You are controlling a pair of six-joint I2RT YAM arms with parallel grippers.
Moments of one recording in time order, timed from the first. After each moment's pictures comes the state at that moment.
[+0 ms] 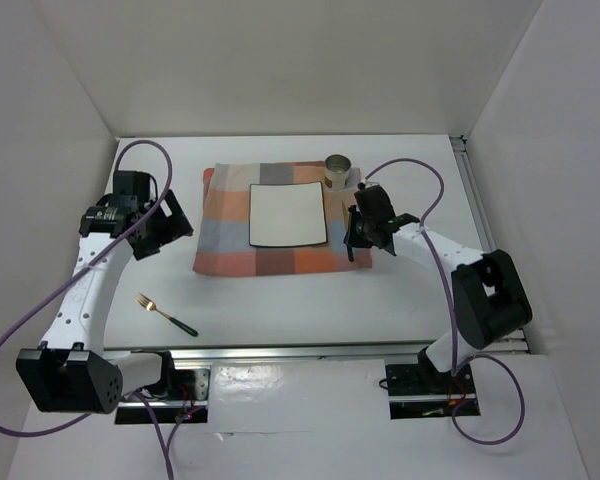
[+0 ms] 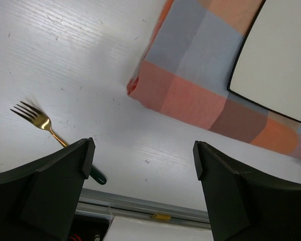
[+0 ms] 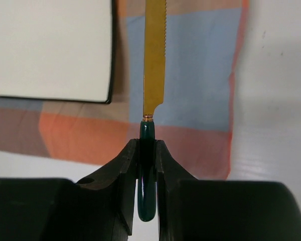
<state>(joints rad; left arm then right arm) 0.01 1.20 1.21 -0.98 -0.04 -0.52 0.44 1.52 0.95 -0.28 0.06 0.45</state>
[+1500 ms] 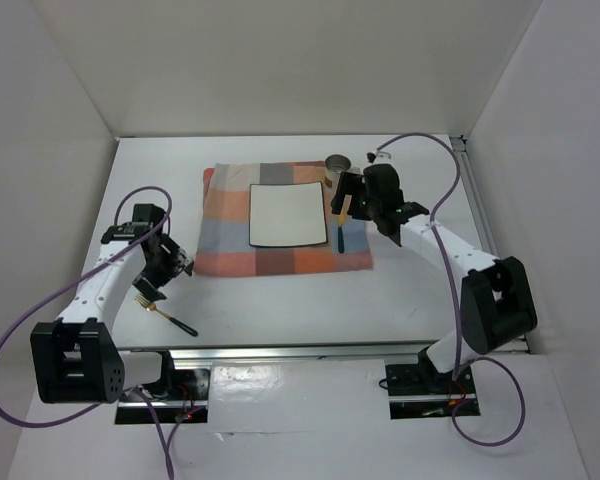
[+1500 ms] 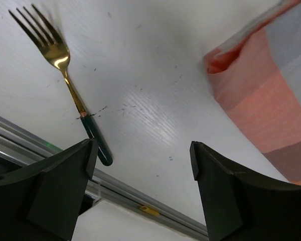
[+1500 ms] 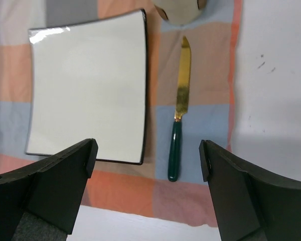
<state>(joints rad) 0.04 1.24 0.92 -0.98 -0.11 -0.82 0.39 1.54 1.06 -0.13 0.09 0.47</state>
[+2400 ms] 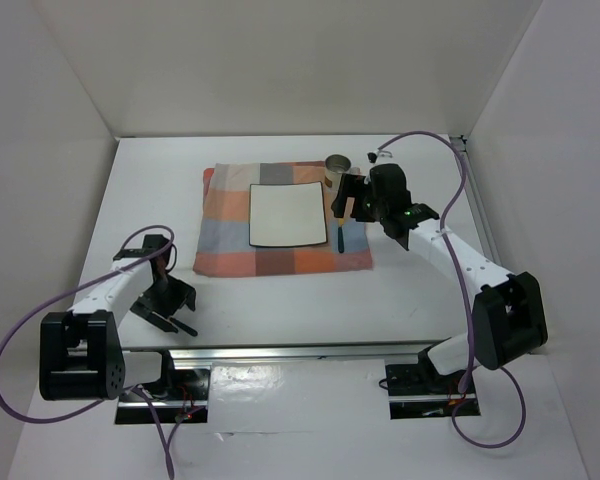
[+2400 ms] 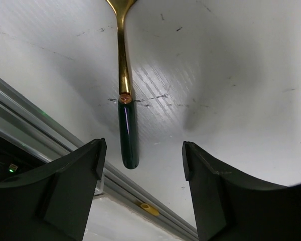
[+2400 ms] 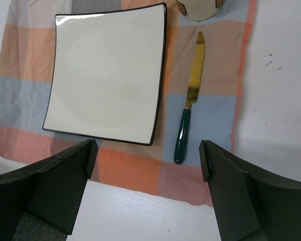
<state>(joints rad) 0.05 1.26 0.66 -0.96 -0.07 -1.06 0.39 1.42 1.05 -0.20 0.02 0.42</state>
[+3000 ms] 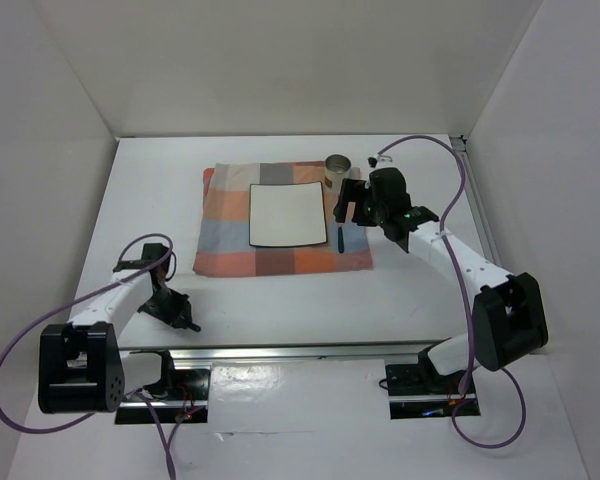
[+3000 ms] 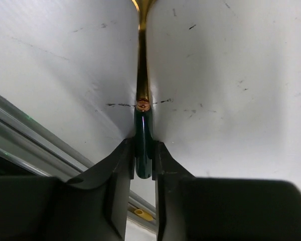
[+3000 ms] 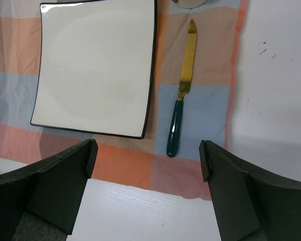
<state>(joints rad) 0.06 1.22 0.57 -0.87 -0.04 -1.10 0.39 1.42 1.03 -0.21 0.04 0.41</state>
